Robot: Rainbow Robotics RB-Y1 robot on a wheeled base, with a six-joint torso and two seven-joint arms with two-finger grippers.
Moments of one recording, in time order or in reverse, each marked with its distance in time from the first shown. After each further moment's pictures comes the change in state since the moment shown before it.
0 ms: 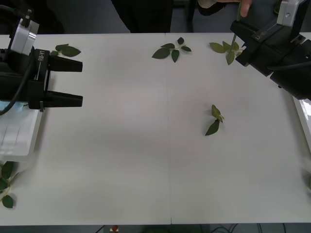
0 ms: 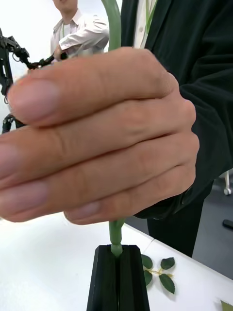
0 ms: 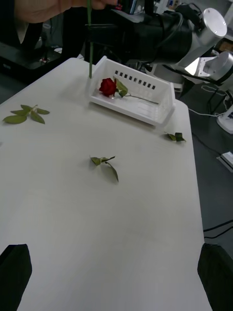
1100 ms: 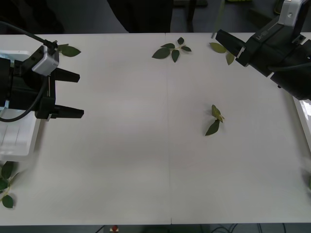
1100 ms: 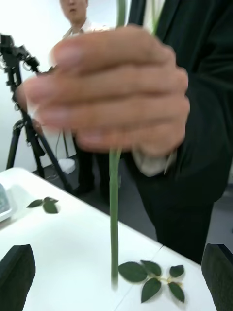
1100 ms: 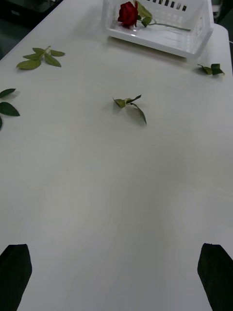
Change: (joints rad) right arm 0.002 -0.002 -0.006 0.000 -0.070 0.036 0.043; left arm -0.009 -0.154 0.100 -0.057 -0.409 0.204 0.000
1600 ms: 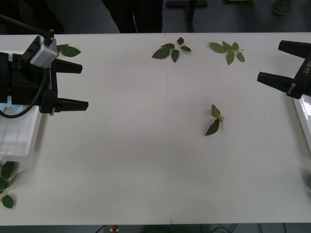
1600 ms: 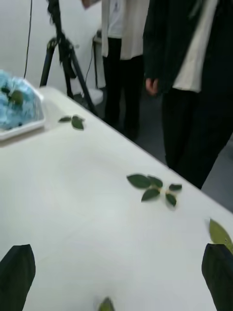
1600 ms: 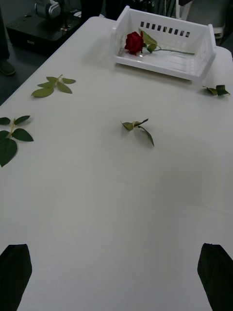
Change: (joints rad) right arm 0.036 -0.024 -0.385 0.000 0.037 0.664 0.030; left arm 0.000 -0.045 0.031 -0.031 0.019 -0.039 -0.002
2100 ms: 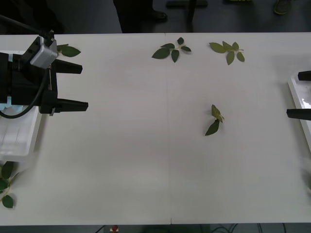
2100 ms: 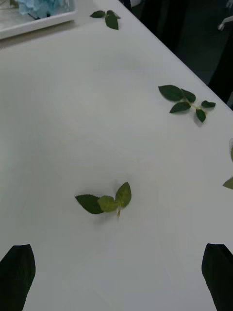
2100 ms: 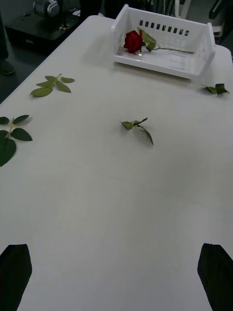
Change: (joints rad) right arm 0.000 -0.142 -0.102 0.000 0.104 0.371 0.015; left arm 0.000 0.000 0.000 0.000 -0.001 0.005 -0.003
